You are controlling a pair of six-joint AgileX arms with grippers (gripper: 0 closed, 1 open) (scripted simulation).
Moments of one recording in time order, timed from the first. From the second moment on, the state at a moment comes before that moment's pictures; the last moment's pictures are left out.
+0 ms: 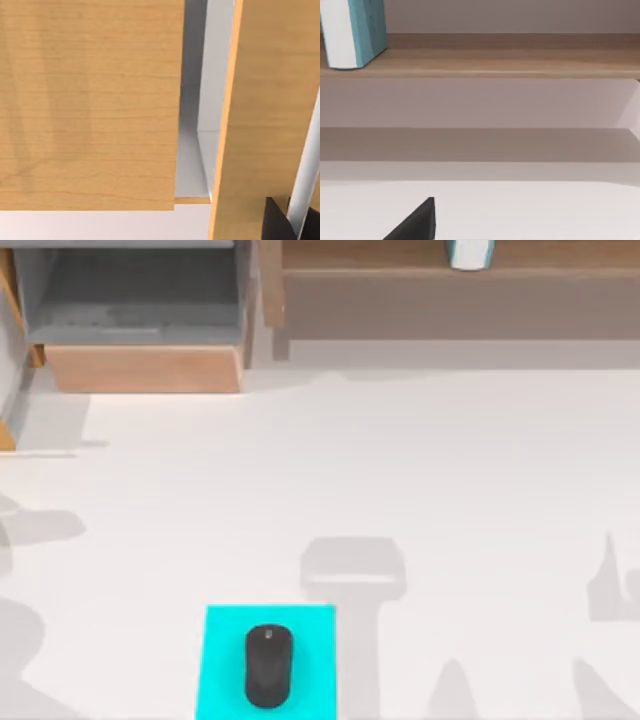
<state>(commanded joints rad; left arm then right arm) 0.50 2.11 0.69 1.39 0.44 1.58 0.00 0.00 0.00 0.00 0.00 0.00</state>
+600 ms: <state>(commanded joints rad) 0.45 2.18 0.85 1.30 0.39 1.58 0.00 0.00 0.00 0.00 0.00 0.00</state>
